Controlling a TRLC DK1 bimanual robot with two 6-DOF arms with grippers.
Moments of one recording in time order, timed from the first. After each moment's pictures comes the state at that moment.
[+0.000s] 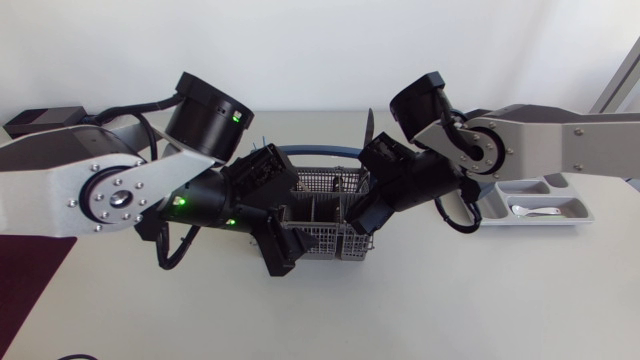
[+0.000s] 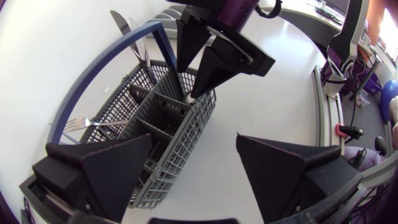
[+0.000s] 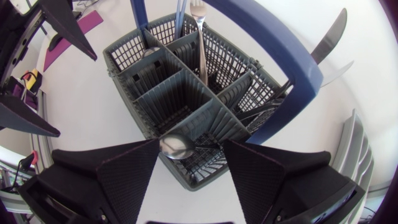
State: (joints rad) left arm -0.68 1.43 0.96 -0.36 0.22 0.42; right arm 0.51 1.60 1.05 -0.45 -0.20 -0.27
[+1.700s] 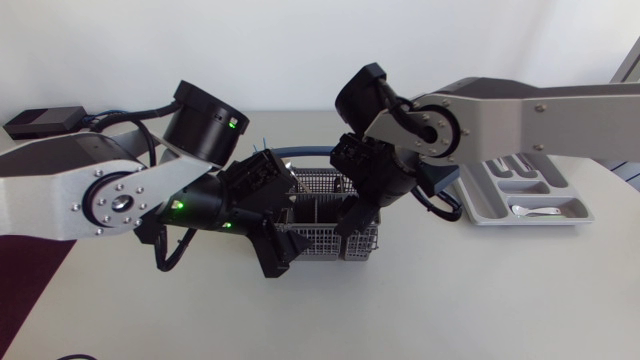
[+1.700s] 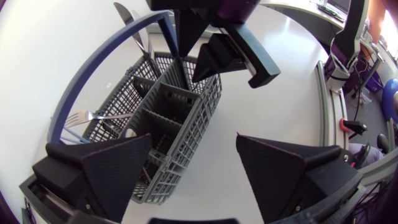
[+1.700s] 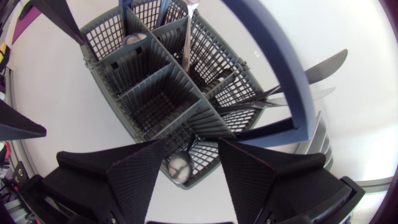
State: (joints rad) left arm -0.66 1.43 0.93 -0.34 0.22 0.45; right arm 0.67 1.68 1.23 -0.67 0.19 -0.26
